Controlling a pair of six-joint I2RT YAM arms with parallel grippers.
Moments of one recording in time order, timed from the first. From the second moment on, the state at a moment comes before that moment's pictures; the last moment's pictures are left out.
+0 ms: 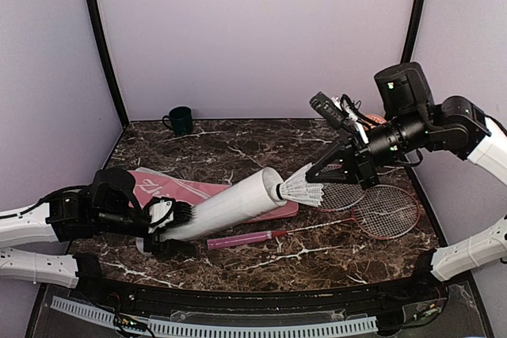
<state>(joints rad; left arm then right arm) -0.98 0.77 0.55 -0.39 0.23 0.45 0.95 1.15 1.39 -0.83 -0.61 -0.02</state>
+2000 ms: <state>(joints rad) -0.98 0.78 0.55 -0.45 0.23 0.47 1.05 1.44 1.27 -0.47 -0.57 0.08</state>
